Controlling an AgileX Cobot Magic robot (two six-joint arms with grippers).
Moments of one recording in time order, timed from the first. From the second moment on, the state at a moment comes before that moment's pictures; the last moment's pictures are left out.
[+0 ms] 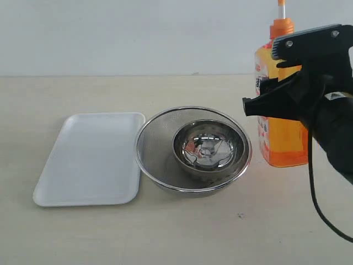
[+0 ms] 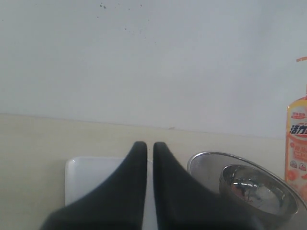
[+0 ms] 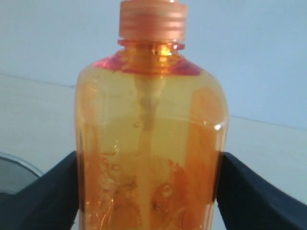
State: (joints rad) left arm -0.54 0.00 0.00 -1.74 -0.27 1.50; right arm 0.71 1.41 -0.59 1.11 -0.80 -0.94
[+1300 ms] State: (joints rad) left arm -0.54 0.00 0.00 -1.74 -0.27 1.50; right arm 0.71 1.25 -0.74 0.67 -0.55 -0.63
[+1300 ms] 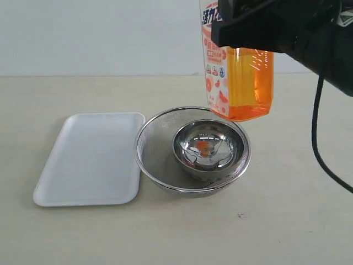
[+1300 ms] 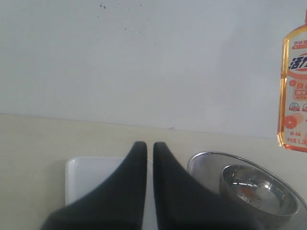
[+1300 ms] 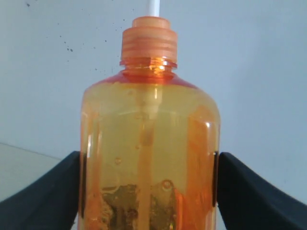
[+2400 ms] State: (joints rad) left arm -0.54 0.00 0.00 -1.74 -0.27 1.50; right arm 0.76 1.30 -0.81 0.17 -0.50 -0.15
